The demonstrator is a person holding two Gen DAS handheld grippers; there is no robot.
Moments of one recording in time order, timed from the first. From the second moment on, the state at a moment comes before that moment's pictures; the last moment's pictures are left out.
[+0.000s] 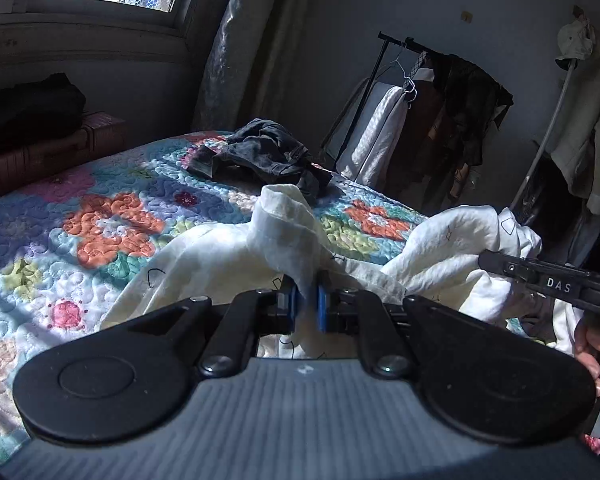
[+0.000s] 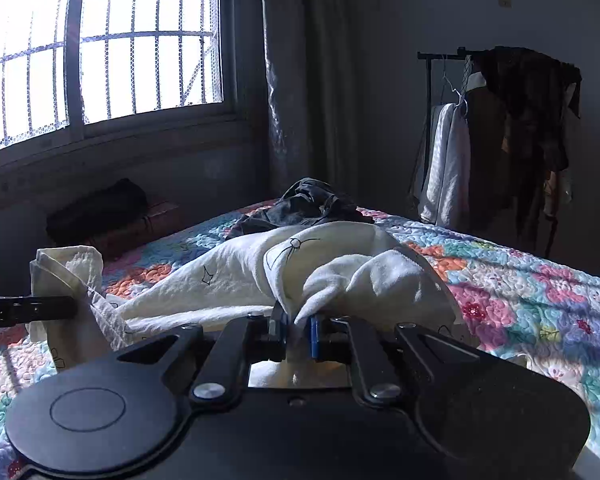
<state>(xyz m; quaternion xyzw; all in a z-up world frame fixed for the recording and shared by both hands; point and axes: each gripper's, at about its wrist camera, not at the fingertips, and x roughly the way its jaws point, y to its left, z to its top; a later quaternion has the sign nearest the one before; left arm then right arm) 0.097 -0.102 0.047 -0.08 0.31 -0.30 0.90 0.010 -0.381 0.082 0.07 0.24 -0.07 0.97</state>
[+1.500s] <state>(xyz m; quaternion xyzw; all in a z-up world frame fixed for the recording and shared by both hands) 0.051 -0.121 -0.049 -0.04 0.52 -0.37 0.77 -0.085 -0.280 -0.025 0.16 0.32 0.14 0.92</state>
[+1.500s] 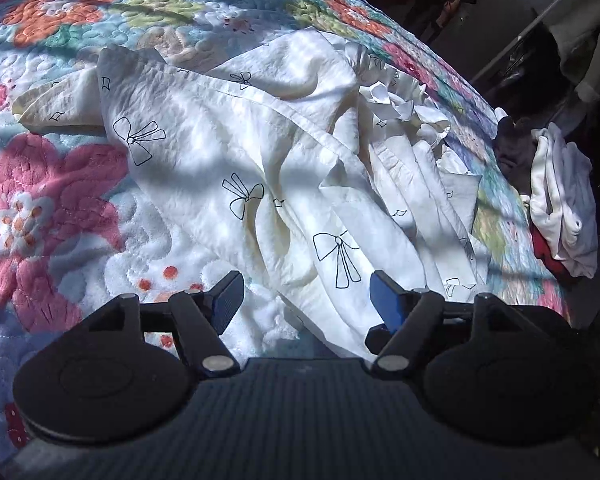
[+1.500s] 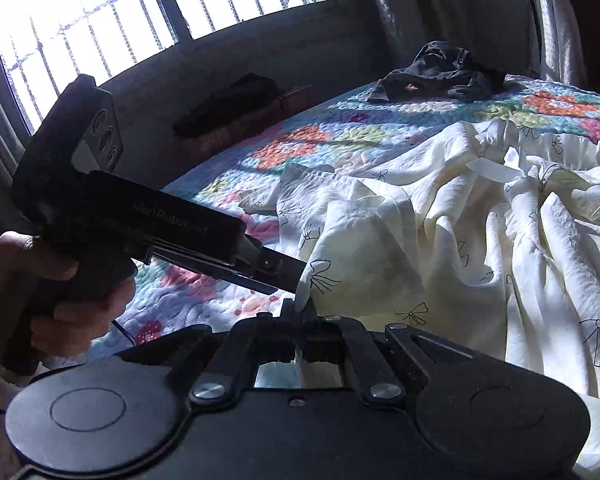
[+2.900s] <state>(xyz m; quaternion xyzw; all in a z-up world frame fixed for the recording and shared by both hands) -0.014 -0.137 -0.061 0.15 0.49 -0.37 0.78 -0.149 -0.428 -0.054 0.25 0.40 -0.21 0.86</state>
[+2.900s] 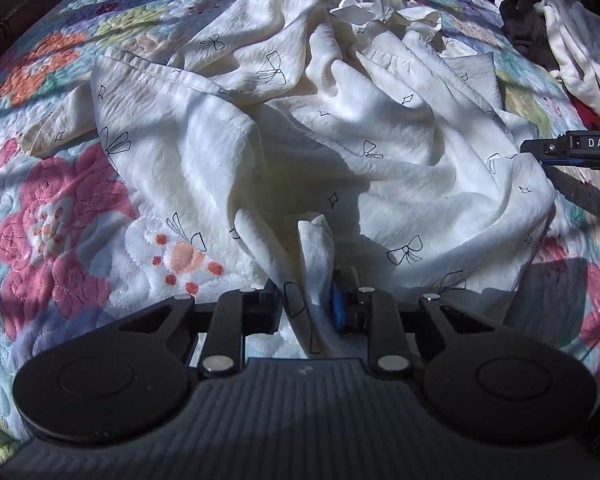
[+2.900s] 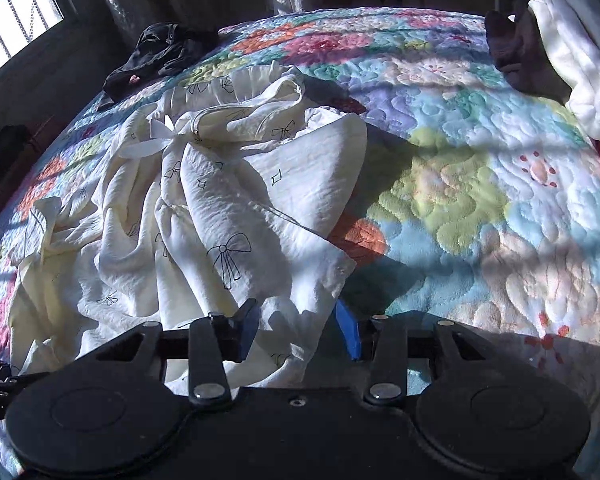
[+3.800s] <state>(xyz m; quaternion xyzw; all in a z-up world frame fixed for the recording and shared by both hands) -0.037 -0.151 -0.056 0.18 0.48 -0.42 0.75 -0.248 -0.371 -0.031 -0.01 0.45 -0.37 0.81</state>
